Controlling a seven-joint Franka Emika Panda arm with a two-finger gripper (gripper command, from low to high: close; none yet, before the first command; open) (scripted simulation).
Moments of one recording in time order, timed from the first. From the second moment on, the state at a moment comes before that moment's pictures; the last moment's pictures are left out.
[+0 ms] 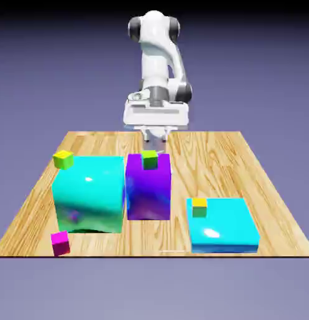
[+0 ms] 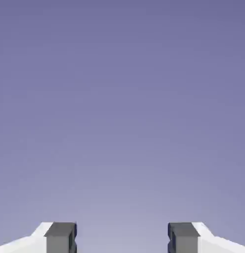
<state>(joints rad) 0.05 -0.58 -0.04 -2.78 -0.01 3.01 0.70</state>
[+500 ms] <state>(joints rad) 0.49 -0.69 -0.59 -2.46 -0.13 2.71 0.15</state>
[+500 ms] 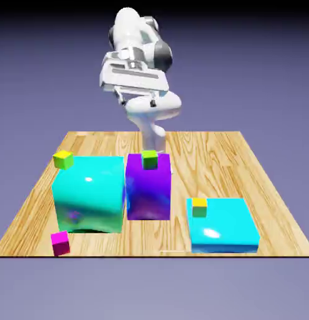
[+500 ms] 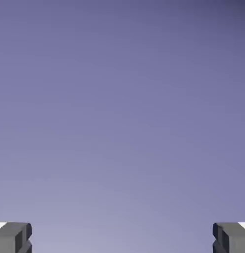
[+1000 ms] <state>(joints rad) 0.93 -0.81 -1.13 -2.14 -0.25 2.41 -0.39</state>
